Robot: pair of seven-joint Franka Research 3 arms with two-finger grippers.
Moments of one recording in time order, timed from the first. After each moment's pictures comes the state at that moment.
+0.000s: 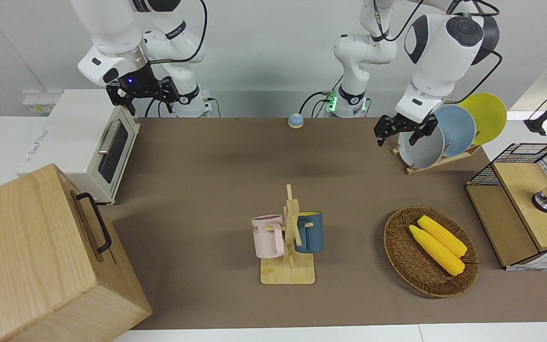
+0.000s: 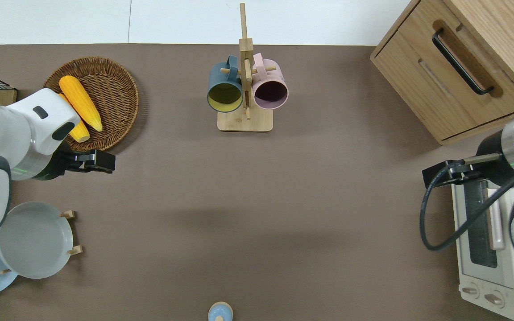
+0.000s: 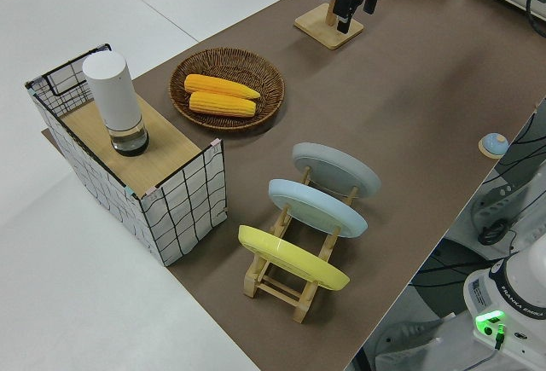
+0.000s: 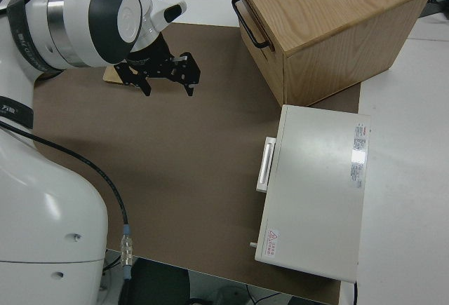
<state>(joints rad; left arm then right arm) -0.19 0.01 0.06 -1.72 -0.02 1.71 -0.11 -0.26 0.02 0.38 -1.48 -0.03 1.38 0.04</state>
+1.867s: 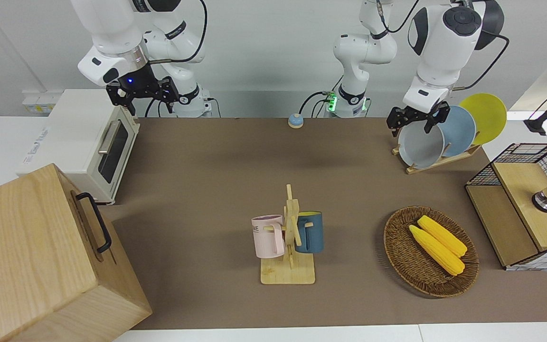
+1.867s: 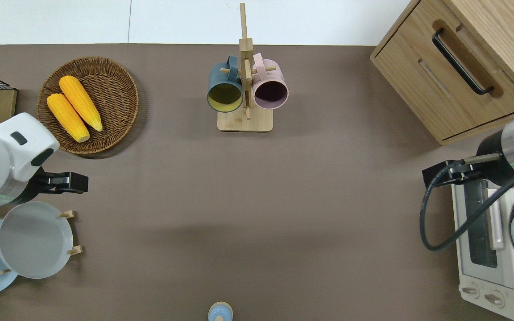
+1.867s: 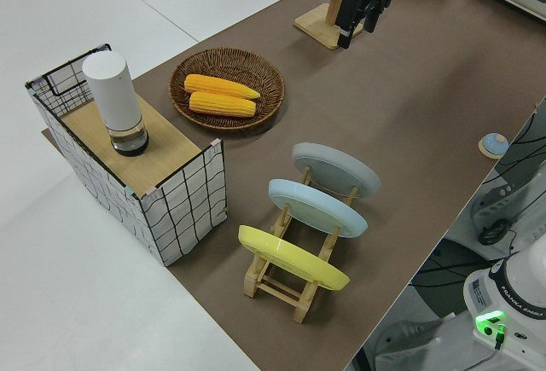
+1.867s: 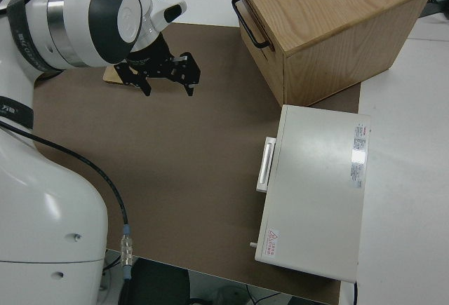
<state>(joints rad) -0.17 -0.11 0.07 -1.85 0.14 1.69 -0.12 -0.26 0.02 0.38 -1.48 -0.03 1.38 0.04</state>
